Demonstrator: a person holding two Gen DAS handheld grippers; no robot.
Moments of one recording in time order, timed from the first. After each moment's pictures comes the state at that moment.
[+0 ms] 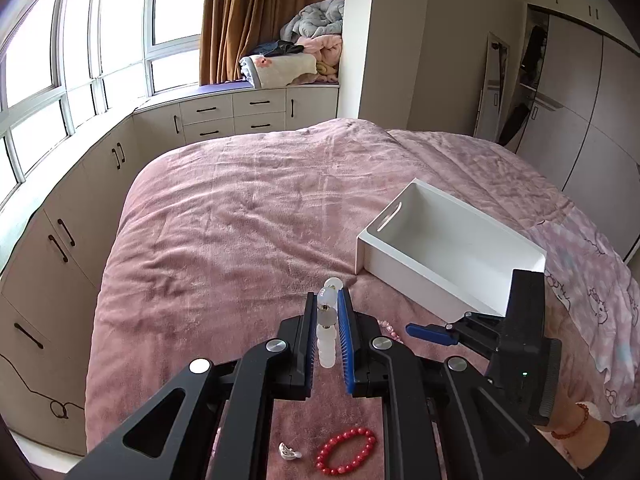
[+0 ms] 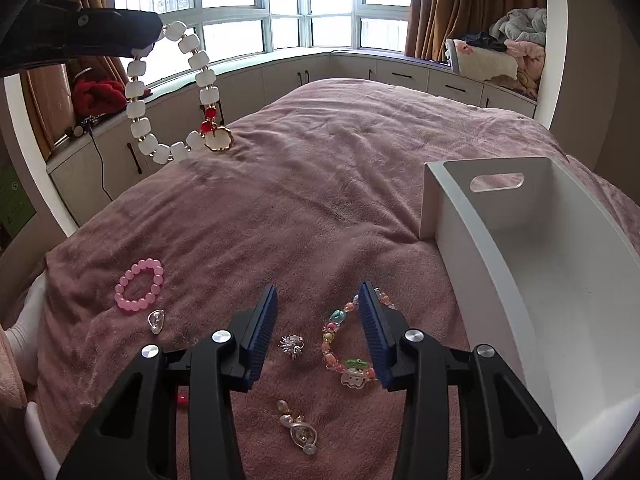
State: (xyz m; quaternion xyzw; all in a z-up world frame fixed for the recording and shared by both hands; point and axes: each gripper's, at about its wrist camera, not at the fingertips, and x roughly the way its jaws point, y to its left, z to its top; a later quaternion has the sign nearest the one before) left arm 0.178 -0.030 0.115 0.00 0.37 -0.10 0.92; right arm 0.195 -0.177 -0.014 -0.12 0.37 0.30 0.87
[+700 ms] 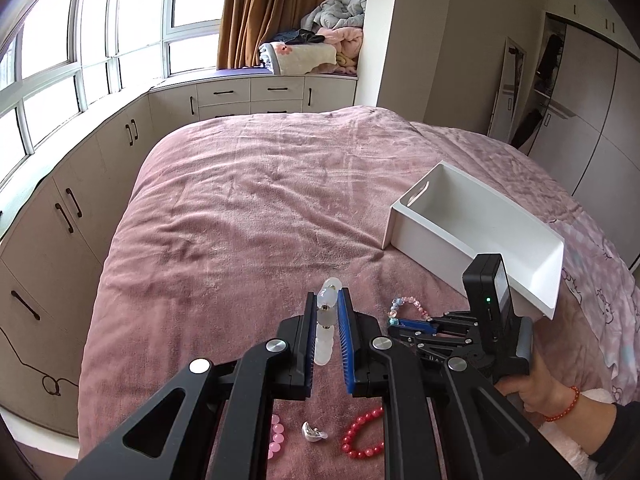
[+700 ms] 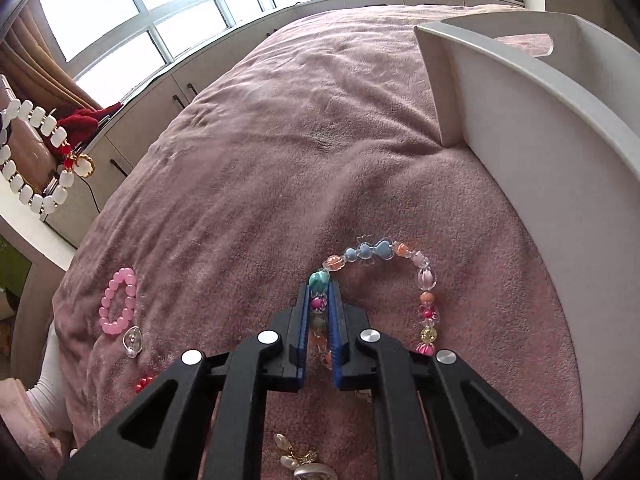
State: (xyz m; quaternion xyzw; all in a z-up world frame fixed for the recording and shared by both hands) left arm 0.162 0.011 0.078 -0.02 0.38 -0.08 0.92; right arm 0.242 -0.177 -0.081 0.00 0.47 0.30 0.83
